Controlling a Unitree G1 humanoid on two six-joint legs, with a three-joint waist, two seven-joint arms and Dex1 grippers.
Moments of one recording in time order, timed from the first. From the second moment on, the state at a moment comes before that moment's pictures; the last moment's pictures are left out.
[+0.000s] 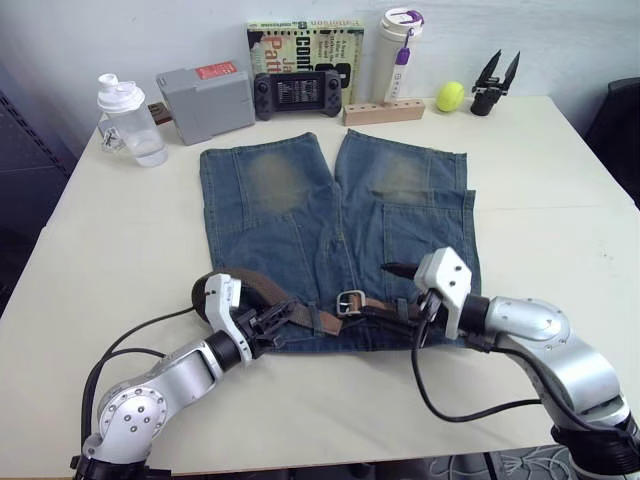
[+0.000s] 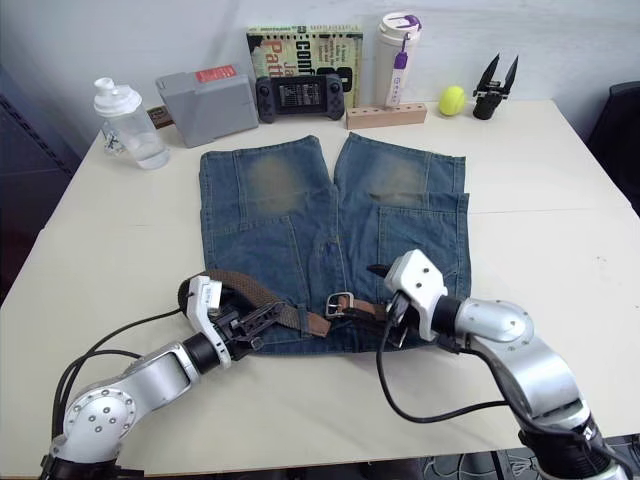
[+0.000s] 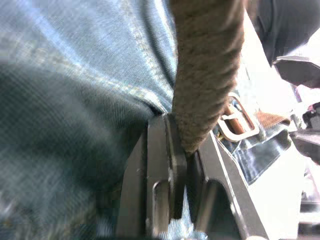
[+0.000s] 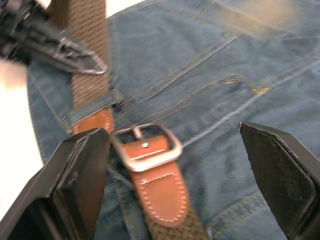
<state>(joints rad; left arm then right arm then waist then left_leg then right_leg) 0.00 0.54 -0.03 -0.46 -1.17 0.76 0.01 -0.18 -0.66 0.12 -0.53 0.33 0.48 0.76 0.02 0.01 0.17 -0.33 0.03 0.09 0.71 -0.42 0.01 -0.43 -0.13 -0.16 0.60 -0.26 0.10</state>
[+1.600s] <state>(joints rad) 0.03 0.55 -0.16 -0.55 -0.43 0.65 -0.28 -0.22 -0.64 0.32 -0.36 -0.14 -0.20 0.82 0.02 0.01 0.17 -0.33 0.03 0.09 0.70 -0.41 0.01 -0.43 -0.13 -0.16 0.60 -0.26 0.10</state>
